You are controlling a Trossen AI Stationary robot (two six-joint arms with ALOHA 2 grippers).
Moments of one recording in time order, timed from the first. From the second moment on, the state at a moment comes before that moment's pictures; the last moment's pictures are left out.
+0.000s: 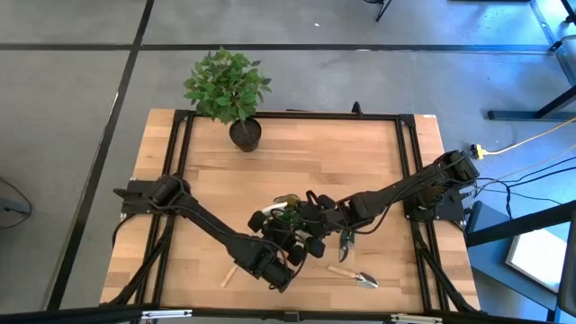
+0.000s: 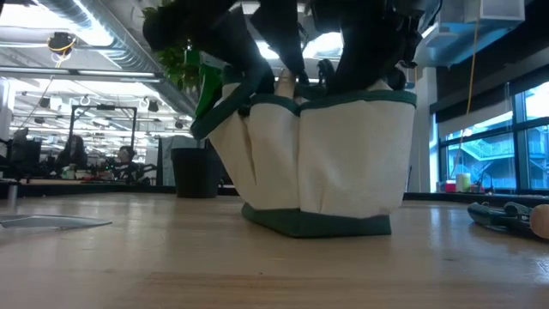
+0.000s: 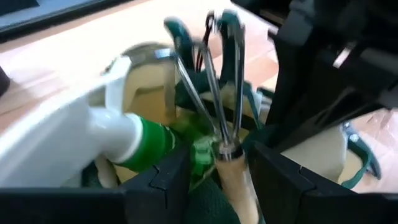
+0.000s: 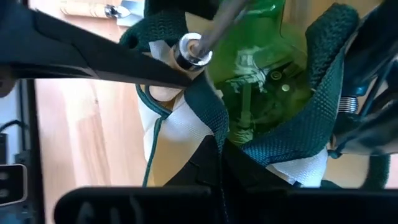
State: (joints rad) left arm -0.54 2.10 1.71 -0.94 -0.98 -1.36; right arm 0.37 1.73 1.19 -0.43 0.16 0.68
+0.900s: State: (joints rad) left arm -0.57 2.14 1.71 -0.89 -0.94 -1.45; right arm 0.38 1.73 1.19 -0.44 0.20 0.67
